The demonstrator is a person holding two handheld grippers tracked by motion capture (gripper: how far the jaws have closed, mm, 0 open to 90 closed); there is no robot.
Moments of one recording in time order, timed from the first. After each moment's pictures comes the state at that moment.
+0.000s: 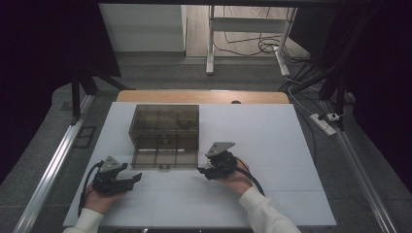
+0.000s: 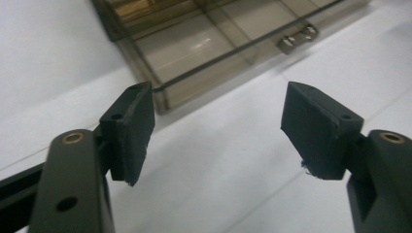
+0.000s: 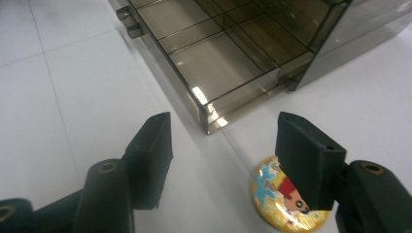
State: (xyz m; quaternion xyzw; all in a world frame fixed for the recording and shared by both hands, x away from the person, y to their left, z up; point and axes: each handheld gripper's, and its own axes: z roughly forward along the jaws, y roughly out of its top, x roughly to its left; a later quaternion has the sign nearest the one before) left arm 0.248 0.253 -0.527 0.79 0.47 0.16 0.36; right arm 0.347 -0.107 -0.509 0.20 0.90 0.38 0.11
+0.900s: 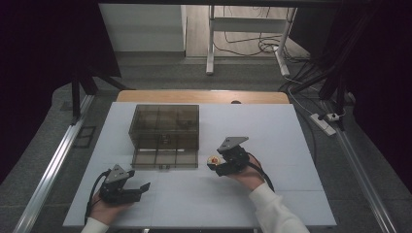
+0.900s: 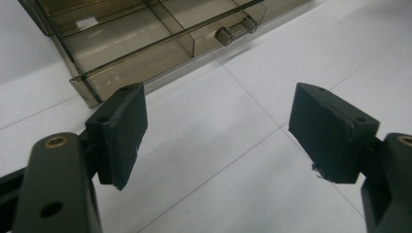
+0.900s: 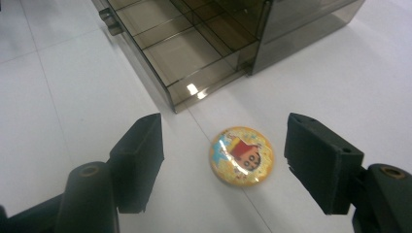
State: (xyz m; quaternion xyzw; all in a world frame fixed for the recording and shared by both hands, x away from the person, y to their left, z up) left arm 0.229 0.231 -0.530 0.79 0.46 0.15 0.38; right arm 0.356 -0.139 -0.491 0.22 0.89 0.38 0.11
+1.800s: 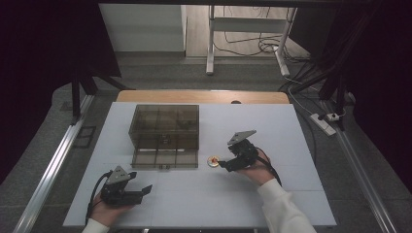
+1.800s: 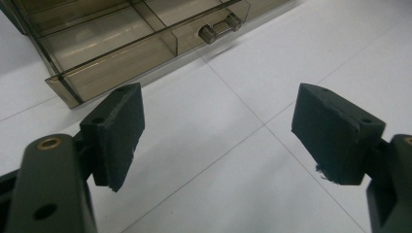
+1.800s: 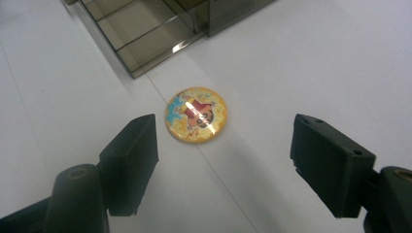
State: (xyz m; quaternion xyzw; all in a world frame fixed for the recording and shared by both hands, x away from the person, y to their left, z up) left arm 0.226 0.227 -0.531 0.80 0.45 0.14 0.39; right arm 0.376 -0.165 -0.489 0.25 0.90 0.33 0.10
